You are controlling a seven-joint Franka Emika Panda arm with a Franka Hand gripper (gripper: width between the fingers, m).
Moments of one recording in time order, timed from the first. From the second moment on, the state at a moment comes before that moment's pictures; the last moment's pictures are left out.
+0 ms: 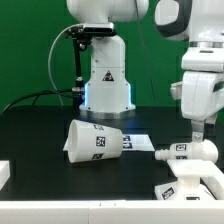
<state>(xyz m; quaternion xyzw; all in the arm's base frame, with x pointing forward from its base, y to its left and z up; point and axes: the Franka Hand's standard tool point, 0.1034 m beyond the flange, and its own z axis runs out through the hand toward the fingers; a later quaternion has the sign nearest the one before) 0.507 0.151 0.070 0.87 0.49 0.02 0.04</state>
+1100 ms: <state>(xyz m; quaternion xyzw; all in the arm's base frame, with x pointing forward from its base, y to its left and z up) 0.480 0.172 0.066 0.86 0.50 -0.09 0.07</state>
